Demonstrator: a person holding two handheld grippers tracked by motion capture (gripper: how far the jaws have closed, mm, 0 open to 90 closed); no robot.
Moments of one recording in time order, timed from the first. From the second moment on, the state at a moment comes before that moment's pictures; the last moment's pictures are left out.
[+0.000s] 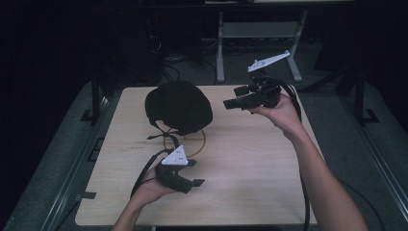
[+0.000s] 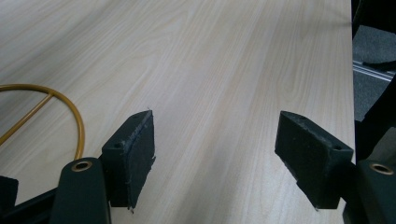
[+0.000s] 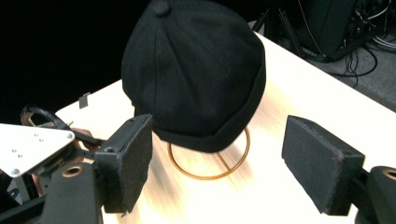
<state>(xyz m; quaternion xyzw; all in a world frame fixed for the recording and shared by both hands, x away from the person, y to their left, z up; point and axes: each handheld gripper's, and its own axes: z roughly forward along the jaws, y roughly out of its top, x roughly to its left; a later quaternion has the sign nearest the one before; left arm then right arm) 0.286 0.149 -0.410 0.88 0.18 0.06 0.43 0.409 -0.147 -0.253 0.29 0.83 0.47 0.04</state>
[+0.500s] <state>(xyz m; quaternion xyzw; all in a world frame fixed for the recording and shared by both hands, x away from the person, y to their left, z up) 0.286 0.149 -0.410 0.88 0.18 0.06 0.43 0.396 -0.174 -0.280 0.30 0.83 0.47 0.03</state>
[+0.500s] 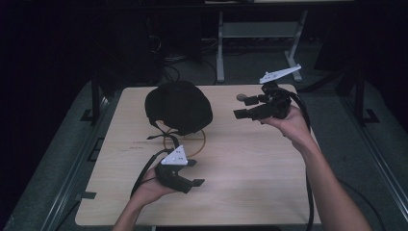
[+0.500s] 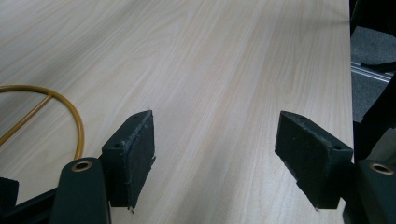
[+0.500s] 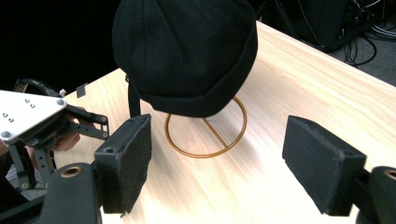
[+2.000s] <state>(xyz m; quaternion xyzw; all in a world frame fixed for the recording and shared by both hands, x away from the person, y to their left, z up) 0.286 0.147 -0.414 0.89 0.18 0.05 0.42 0.353 -0.247 -0.353 0.35 0.81 0.47 0.01</state>
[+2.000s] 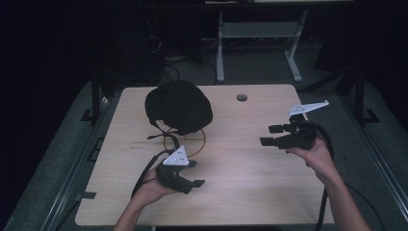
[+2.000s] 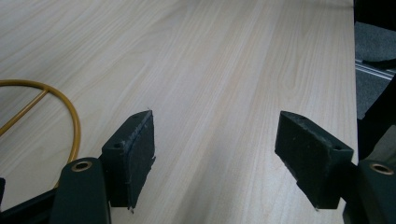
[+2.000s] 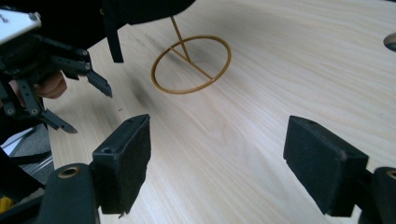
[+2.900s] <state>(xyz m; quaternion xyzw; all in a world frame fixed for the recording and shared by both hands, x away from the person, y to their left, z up) 0.286 0.144 -0.418 0.89 0.18 0.05 0.41 0.324 -0.267 -0.386 0.37 0.81 0.45 0.00</state>
